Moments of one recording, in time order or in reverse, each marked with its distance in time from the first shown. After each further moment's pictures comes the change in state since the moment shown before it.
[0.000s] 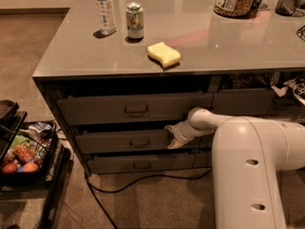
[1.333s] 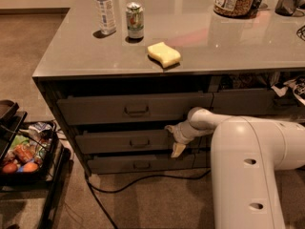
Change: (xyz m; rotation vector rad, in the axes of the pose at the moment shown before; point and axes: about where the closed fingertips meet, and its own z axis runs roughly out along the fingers) arm 0.000 -0.007 -0.002 0.000 0.000 0.000
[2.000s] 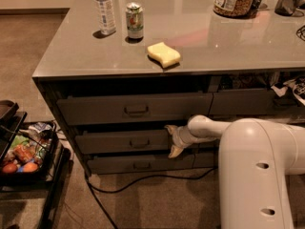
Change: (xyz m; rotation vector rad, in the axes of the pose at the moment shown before) arm -0.005 0.012 0.011 0.081 0.002 0.006
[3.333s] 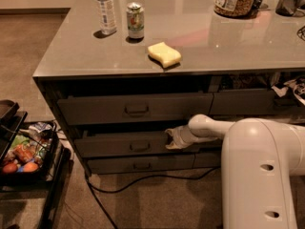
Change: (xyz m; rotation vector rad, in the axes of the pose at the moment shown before) arm -0.003 -0.002 -0.008 0.006 -0.003 0.006
